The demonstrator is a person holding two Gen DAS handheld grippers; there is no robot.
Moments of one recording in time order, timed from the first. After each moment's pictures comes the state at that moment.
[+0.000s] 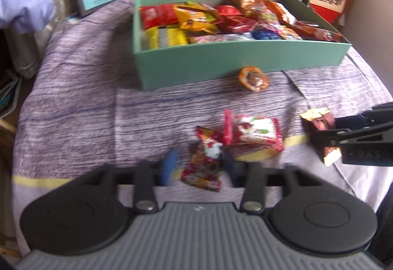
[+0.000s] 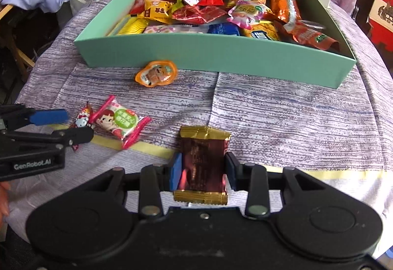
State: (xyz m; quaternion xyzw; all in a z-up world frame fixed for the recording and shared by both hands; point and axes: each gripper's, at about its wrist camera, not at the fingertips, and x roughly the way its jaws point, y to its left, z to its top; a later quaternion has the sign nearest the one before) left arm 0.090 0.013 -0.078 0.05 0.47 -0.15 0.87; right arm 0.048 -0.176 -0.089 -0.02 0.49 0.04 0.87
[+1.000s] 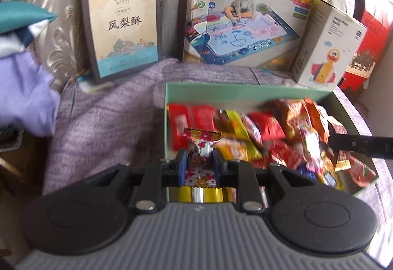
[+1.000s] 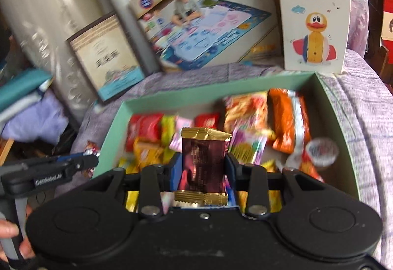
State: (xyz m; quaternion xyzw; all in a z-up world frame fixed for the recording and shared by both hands) left arm 0.266 0.021 0.002 -0.02 0.42 -0.08 0.90; right arm 0.229 -0.241 -0.003 0.12 0.41 0.07 0.90
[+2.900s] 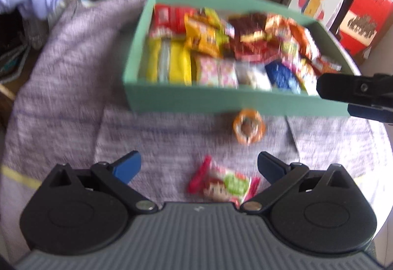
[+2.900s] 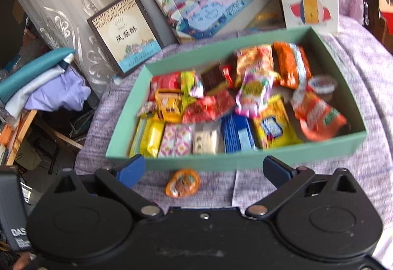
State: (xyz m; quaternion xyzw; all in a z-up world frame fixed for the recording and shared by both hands) left arm 0.138 -0.017 -0.060 -0.04 0.51 -0.07 0.86; right arm 0.118 -0.237 -0.030 0.15 0.44 0.10 0.88
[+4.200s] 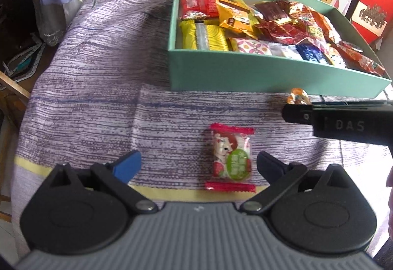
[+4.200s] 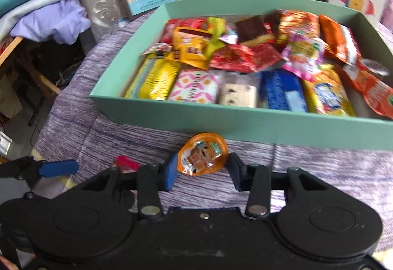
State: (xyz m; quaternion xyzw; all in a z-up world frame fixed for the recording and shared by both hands) left arm 0.121 0.017 -0.081 -0.01 0.50 -0.05 0.87; right arm 0.130 -0.163 -0.087 0.04 0.47 0.11 0.87
